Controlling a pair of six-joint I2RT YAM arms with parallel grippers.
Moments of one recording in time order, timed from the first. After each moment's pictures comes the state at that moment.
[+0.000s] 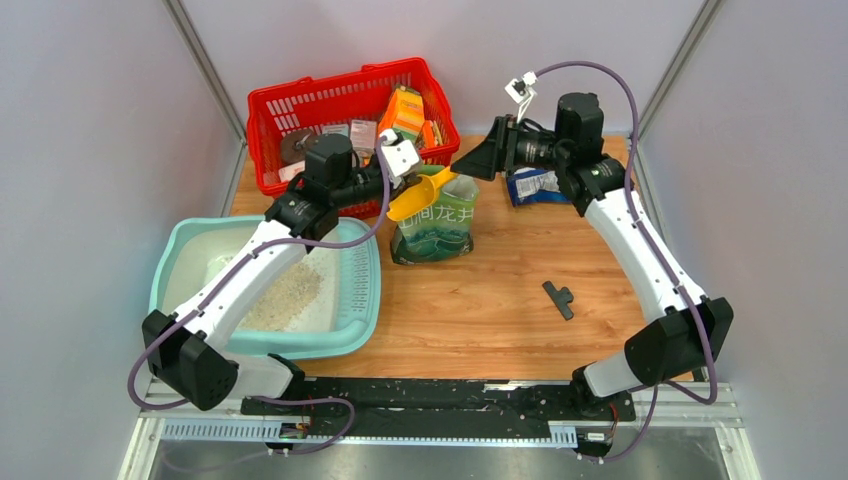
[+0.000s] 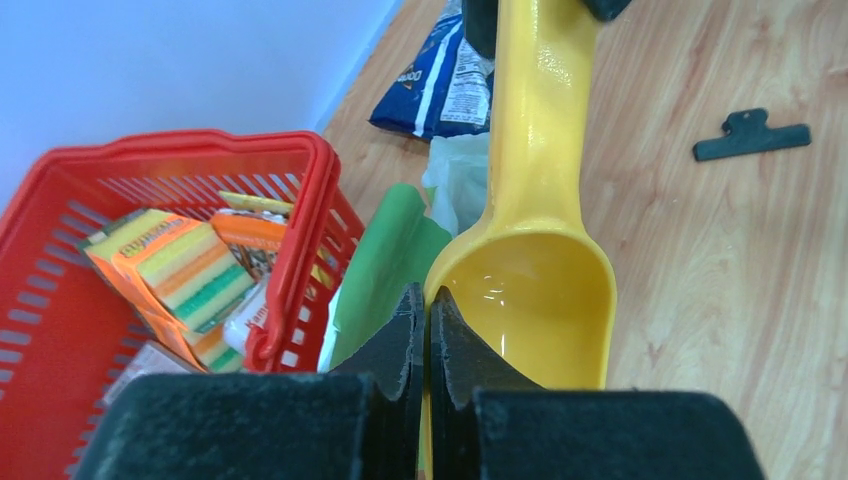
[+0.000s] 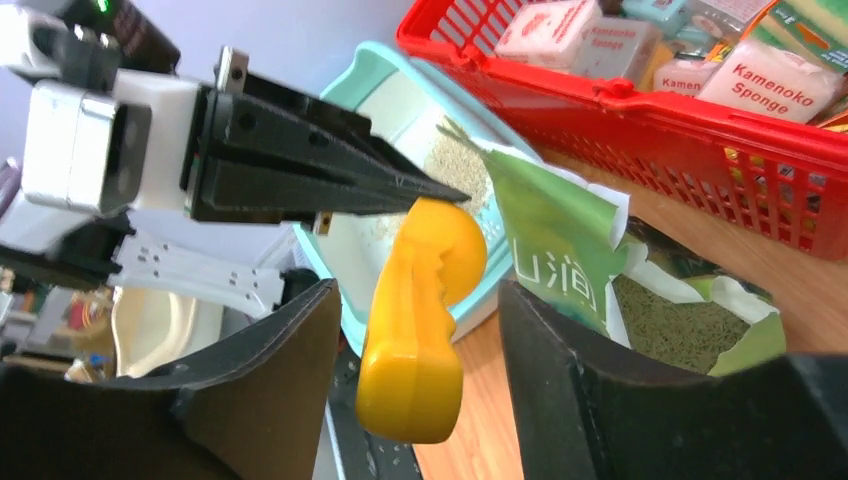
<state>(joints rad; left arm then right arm) -0.53 1.33 1.30 -0.23 0.49 0.48 0.32 1.47 1.53 -0.27 -0.93 0.48</state>
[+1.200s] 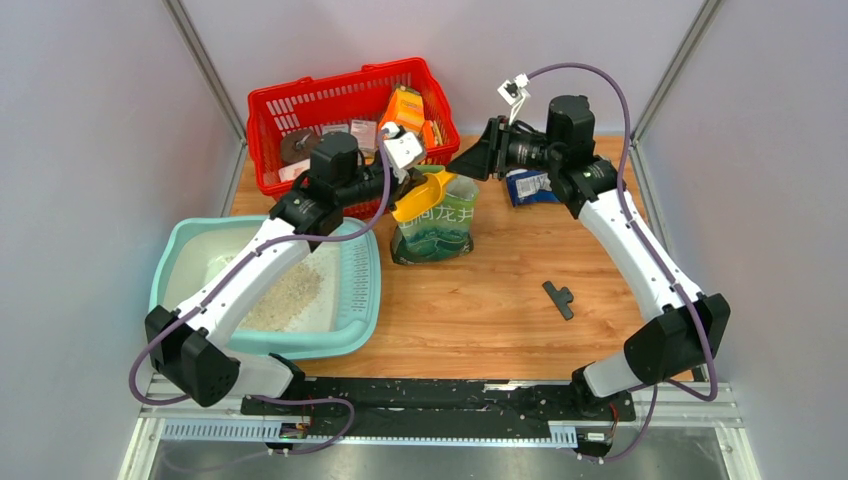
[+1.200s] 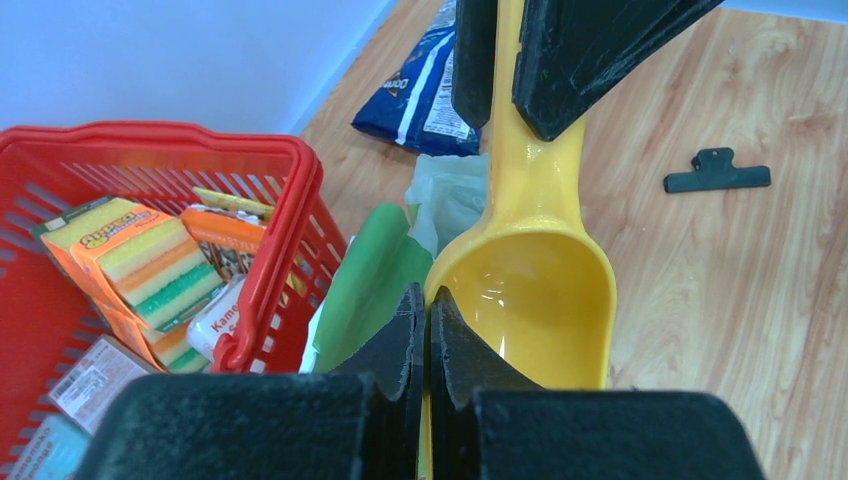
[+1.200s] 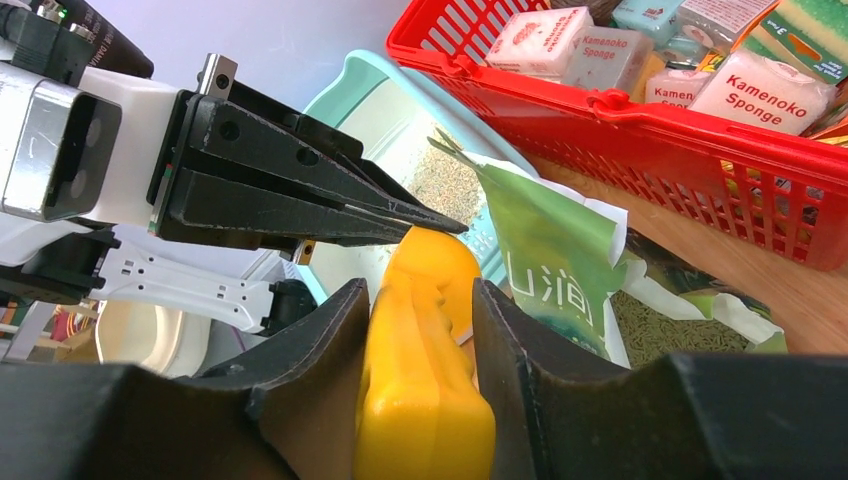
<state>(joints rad) -0.56 1.34 1.32 -0.22 0.46 0.34 0.35 1.48 1.51 -0.23 -0.85 0.48</state>
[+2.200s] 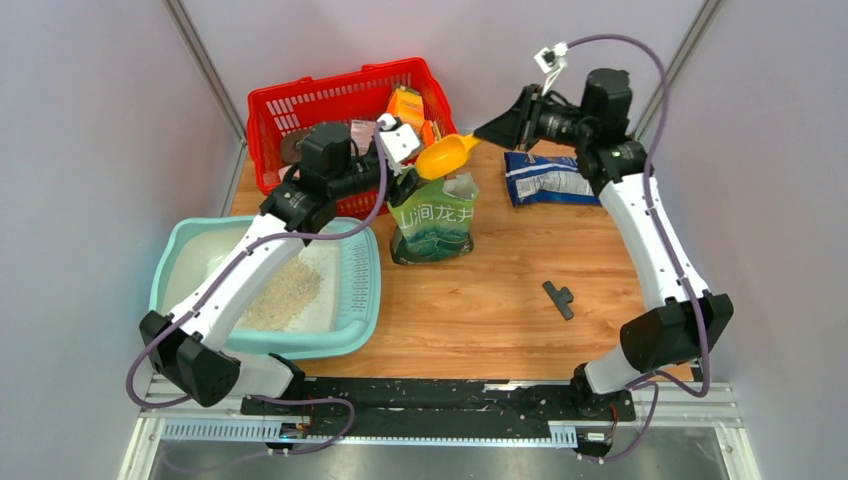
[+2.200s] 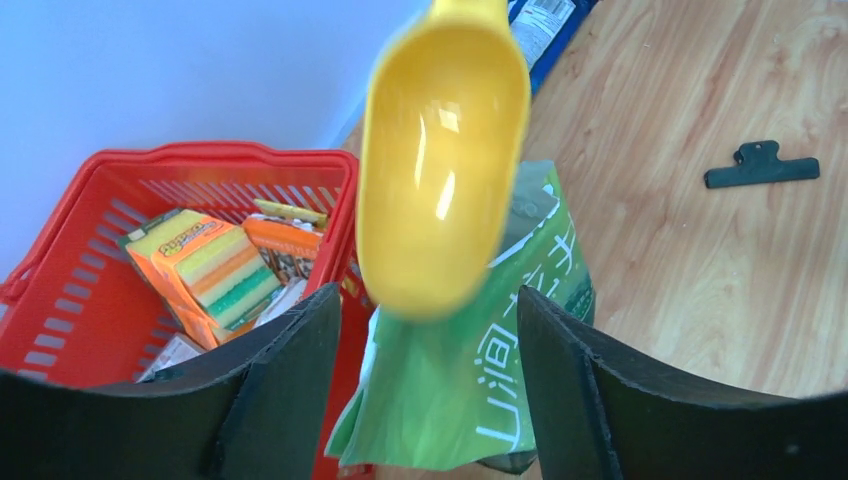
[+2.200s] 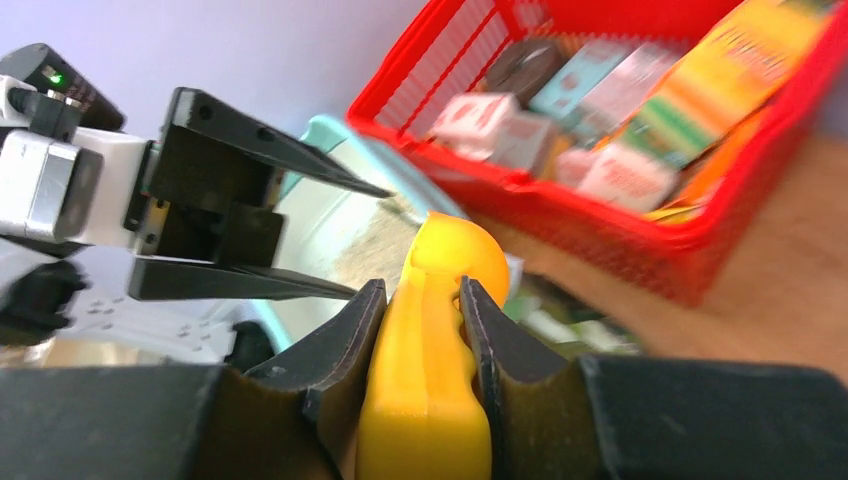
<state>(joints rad) -0.55 1.35 1.40 -0.28 0.41 0.43 0.24 1.53 1.65 -0.26 -0.91 0.46</state>
